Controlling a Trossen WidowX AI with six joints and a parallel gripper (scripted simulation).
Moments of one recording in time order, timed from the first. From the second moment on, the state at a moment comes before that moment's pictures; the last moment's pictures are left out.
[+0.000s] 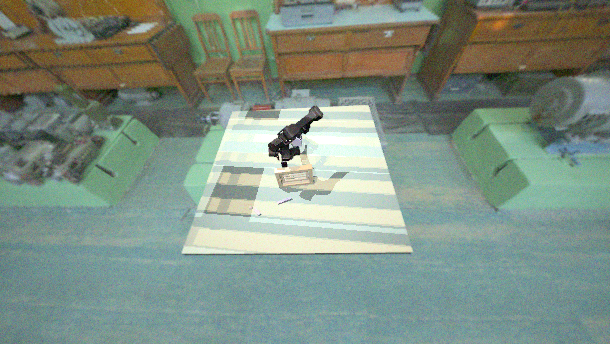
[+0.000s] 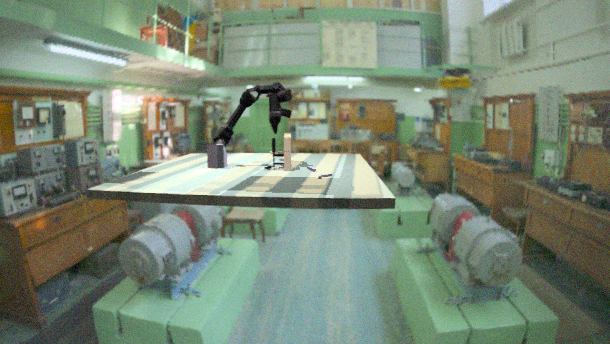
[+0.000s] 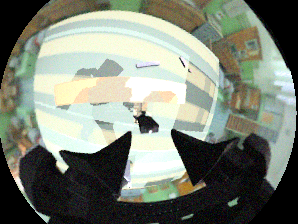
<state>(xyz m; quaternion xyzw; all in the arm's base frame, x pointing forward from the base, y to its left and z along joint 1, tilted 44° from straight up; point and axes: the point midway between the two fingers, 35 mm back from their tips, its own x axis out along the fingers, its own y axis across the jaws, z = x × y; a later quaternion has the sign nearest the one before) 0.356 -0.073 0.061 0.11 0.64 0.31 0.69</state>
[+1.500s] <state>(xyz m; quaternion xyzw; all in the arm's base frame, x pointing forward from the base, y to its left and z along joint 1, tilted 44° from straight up) 0.348 -0.046 0.013 0.17 0.65 0.35 0.65</state>
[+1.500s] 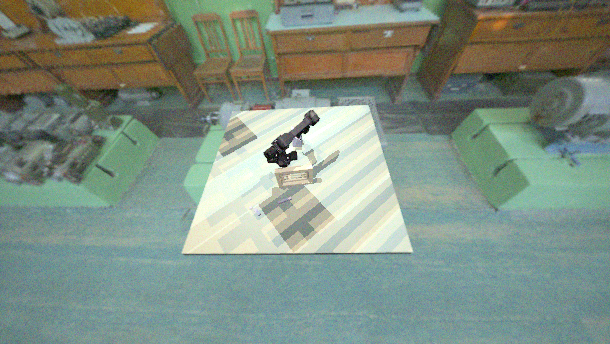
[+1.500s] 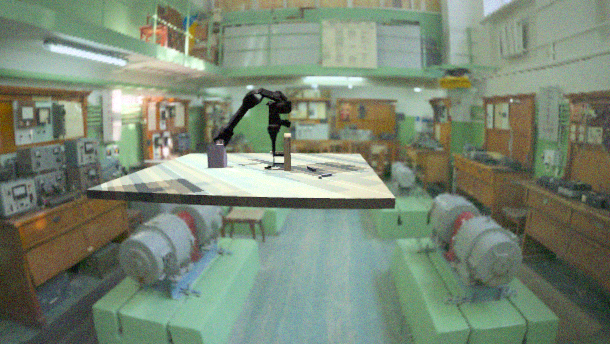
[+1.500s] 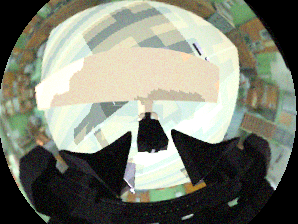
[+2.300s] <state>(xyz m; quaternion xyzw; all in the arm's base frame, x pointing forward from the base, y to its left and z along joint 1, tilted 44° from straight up) 0.344 -0.033 0.000 0.17 0.65 0.35 0.65</state>
